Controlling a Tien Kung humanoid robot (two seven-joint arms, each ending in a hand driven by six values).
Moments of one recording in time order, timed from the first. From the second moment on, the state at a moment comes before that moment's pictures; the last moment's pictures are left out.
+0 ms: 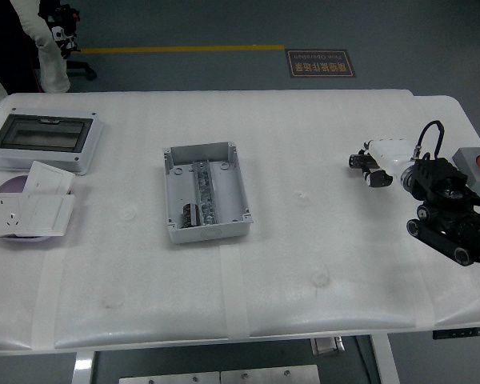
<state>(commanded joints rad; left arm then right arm) -0.07 0.18 -0.71 -0.20 0.88 -0.37 0.48 0.84 -0.49 0.27 0.90 -1.67 -0.20 -0.25</state>
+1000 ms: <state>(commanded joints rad) -0.03 0.18 -0.74 -0.20 0.90 -0.38 0.52 0.61 -0.23 0.47 1.50 -1.63 -0.31 -0.23</state>
